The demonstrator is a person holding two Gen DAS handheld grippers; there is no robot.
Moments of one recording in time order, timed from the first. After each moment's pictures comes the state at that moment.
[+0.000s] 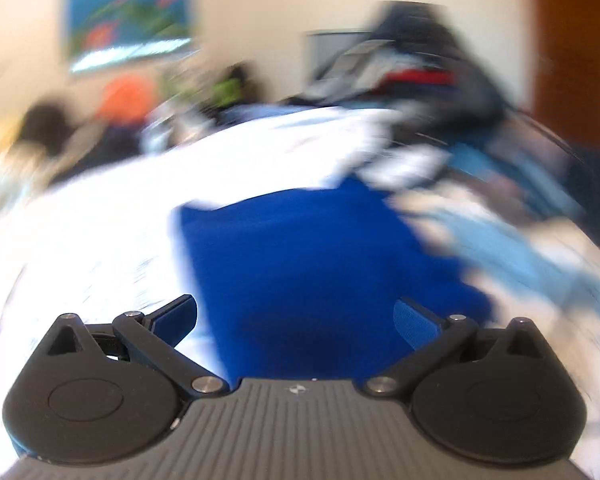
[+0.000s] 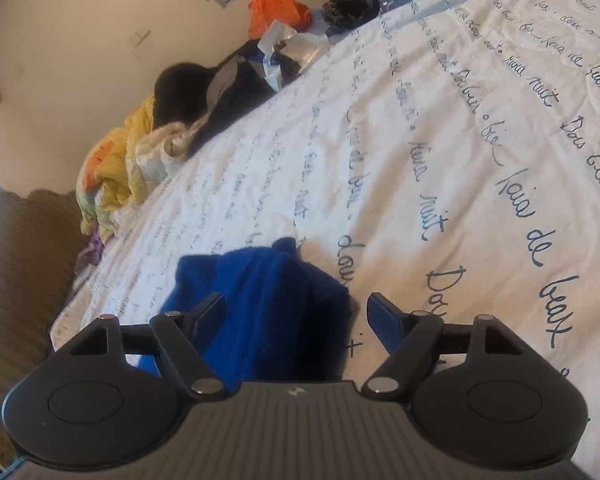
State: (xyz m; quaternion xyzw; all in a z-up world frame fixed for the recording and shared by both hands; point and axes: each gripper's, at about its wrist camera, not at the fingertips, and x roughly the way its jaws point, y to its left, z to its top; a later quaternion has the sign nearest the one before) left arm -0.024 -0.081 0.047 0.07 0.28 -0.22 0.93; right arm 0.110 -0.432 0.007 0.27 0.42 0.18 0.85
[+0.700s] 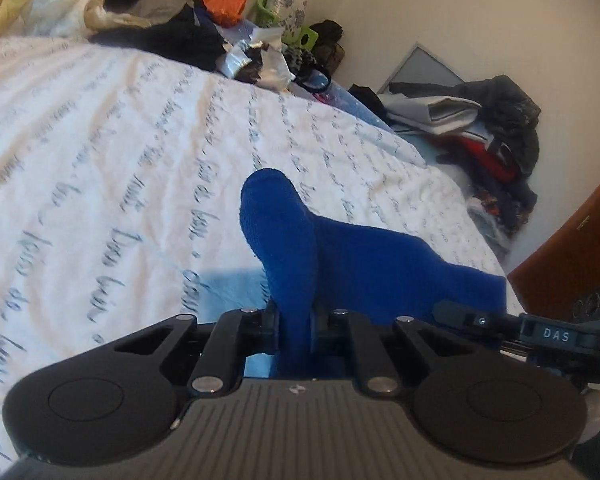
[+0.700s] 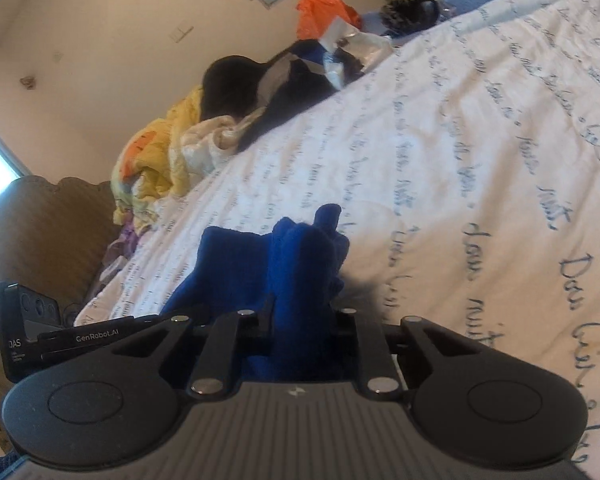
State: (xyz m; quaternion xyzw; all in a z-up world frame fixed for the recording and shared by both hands) left arm 0.140 -0.011 0.062 -0.16 0.38 -0.20 0.89; right arm 0.103 -0.349 0.040 0.28 0.36 0.24 0.86
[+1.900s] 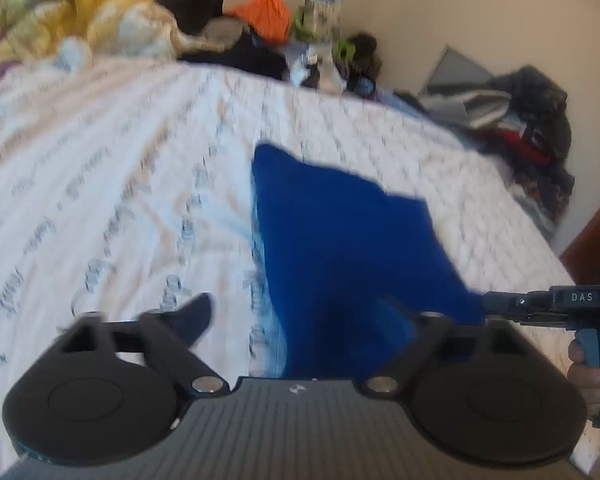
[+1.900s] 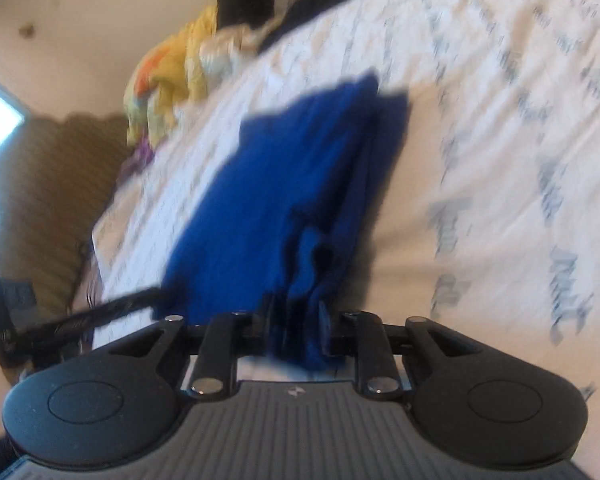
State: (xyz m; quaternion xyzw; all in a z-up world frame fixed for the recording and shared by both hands) left arm -0.015 0.069 0.071 -0.11 0.34 -0.13 0.92; right arm 0.005 -0.318 0.032 0.27 0.41 0.23 0.84
